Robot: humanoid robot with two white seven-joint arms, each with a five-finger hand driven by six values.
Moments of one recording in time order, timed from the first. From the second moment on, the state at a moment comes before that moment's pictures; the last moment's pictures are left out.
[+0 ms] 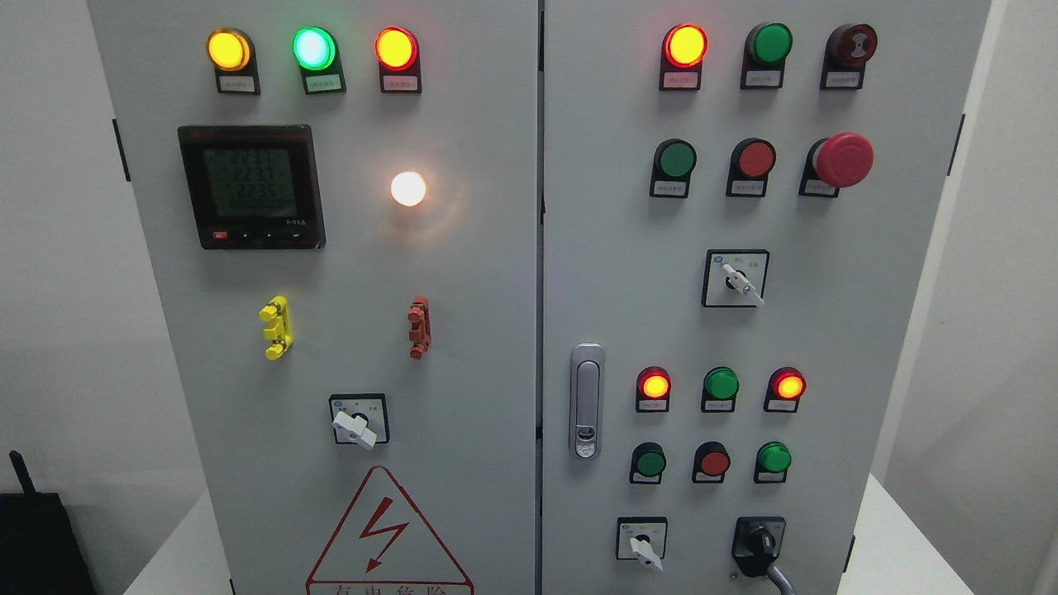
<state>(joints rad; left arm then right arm) 0.13 -0.06 0.04 -0.11 0.00 -0.04 -0.16 0.06 0.00 0.04 -1.75 -0.15 -0.14 0.00</state>
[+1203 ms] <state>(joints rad) 0.13 -0.06 0.04 -0.11 0.00 -0.04 -0.16 0.06 0.00 0.06 -1.76 -0.15 -0.14 -0.01</state>
